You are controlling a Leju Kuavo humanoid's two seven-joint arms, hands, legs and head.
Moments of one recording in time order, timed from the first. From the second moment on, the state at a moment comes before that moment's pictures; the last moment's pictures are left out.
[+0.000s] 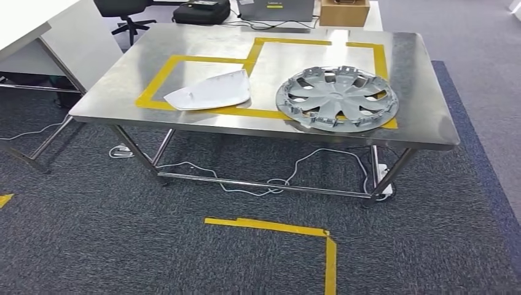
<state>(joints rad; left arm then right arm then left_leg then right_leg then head) 0.12 0.48 -1.21 -1.19 0.43 0.66 0.21 0.56 0.32 -0.47 -1.44 0.75 0.32 0.22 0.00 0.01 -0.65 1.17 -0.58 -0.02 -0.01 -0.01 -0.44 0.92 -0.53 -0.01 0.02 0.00</state>
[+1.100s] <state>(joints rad) 0.05 0.40 -1.28 -0.97 0.62 0.68 0.04 0.56 0.34 -0.55 -1.39 0.45 0.23 0.32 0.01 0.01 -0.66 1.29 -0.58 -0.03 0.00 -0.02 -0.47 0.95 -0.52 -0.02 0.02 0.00</state>
